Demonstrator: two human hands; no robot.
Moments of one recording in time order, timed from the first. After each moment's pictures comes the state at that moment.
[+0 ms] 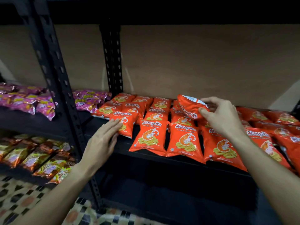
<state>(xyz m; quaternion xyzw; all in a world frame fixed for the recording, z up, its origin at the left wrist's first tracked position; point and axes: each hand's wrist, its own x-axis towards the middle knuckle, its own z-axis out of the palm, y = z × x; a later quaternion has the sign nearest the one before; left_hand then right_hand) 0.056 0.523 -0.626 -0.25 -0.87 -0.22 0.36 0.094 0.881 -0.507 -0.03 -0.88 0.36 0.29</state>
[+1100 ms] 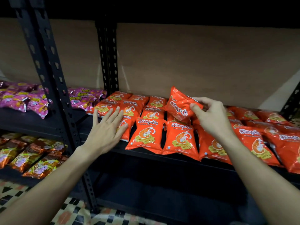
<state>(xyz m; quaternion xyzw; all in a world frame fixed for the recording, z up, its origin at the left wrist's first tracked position) 0.040 0.543 -0.597 -0.16 -0.96 -0.07 0.23 0.102 0.862 -0.513 0.00 -0.85 0.43 0.30</state>
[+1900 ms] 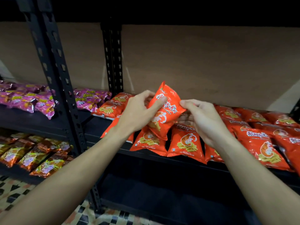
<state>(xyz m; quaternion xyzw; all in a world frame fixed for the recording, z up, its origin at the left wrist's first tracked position) 0.062 0.629 -0.509 -0.23 -0.82 -0.47 0.22 0.108 0.815 -0.503 0.03 -0.72 0.69 0.12</state>
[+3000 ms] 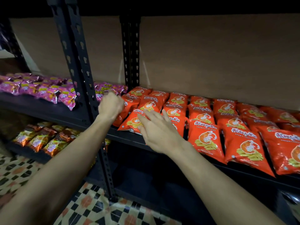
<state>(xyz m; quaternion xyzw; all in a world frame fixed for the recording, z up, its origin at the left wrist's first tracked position) -0.003 0.525 -0.537 0.14 -0.91 -0.32 0.23 0.092 0.697 -0.552 0.24 -0.96 0.04 0.12</state>
